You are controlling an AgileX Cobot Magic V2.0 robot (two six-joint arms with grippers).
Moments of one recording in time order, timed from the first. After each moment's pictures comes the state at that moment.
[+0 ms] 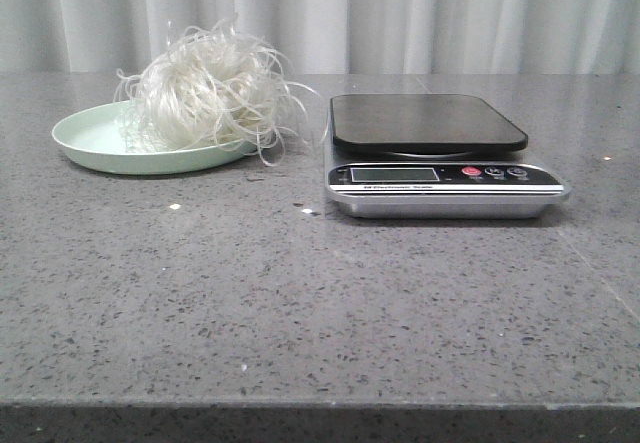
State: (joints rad) left arm -0.50 0.20 -0.48 0.21 0.47 -0.15; right arm 0.19 0.93 -0.97 0.10 0.45 -0.15
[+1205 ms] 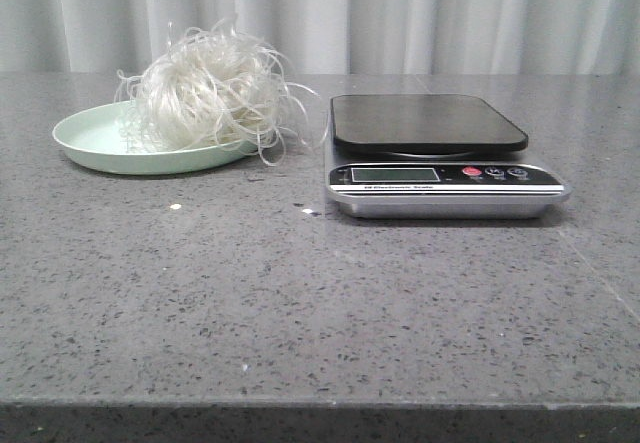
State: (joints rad) left arm -0.50 0.20 -0.48 0.21 0.47 -0.15; right arm 0.19 0.35 -0.32 0.10 0.15 -0.15
